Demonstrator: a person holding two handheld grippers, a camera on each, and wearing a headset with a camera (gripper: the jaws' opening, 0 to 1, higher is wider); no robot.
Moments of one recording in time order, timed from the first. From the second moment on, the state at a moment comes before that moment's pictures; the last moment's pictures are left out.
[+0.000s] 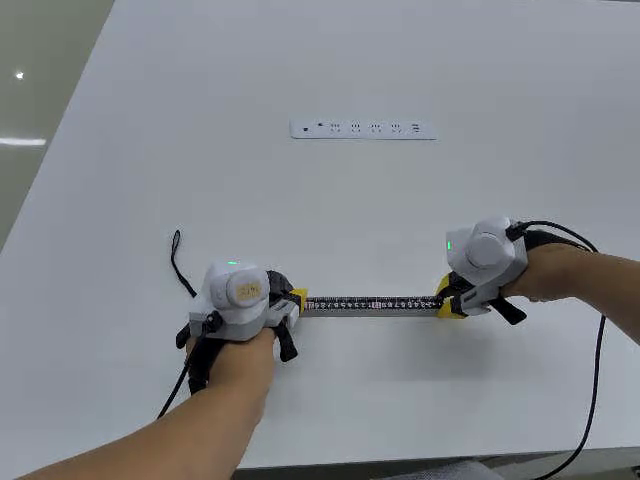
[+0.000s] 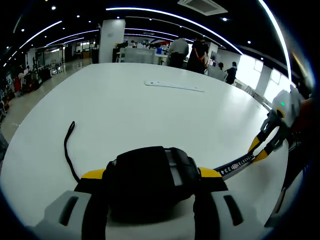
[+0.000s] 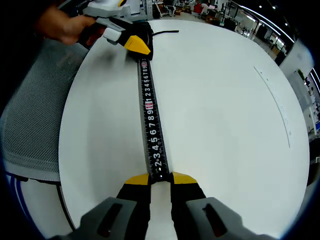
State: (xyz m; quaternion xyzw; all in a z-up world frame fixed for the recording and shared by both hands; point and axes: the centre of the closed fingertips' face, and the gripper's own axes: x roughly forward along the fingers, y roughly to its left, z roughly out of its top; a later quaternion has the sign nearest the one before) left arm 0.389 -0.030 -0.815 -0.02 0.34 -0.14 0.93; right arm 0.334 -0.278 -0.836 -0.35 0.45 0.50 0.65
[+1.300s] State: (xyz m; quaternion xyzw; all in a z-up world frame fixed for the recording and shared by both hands) left arm 0.389 -0.030 -0.816 -0.02 0.34 -0.15 0.93; right arm 0.339 -0.273 -0.839 -0.35 0.45 0.51 0.64
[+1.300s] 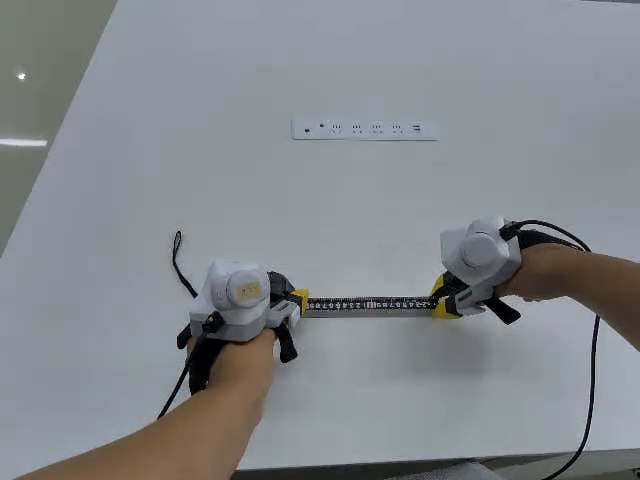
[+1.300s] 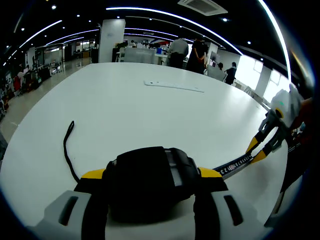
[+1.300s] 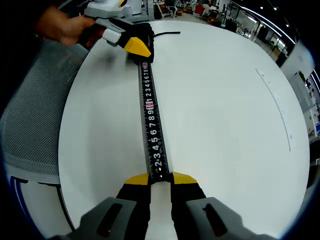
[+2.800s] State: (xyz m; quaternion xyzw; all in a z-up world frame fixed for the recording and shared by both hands) left arm 0.390 -0.030 -0.816 -0.02 0.34 -0.15 0.93; right arm 0.341 -0.256 -0.838 -0.35 0.44 0.52 0.64
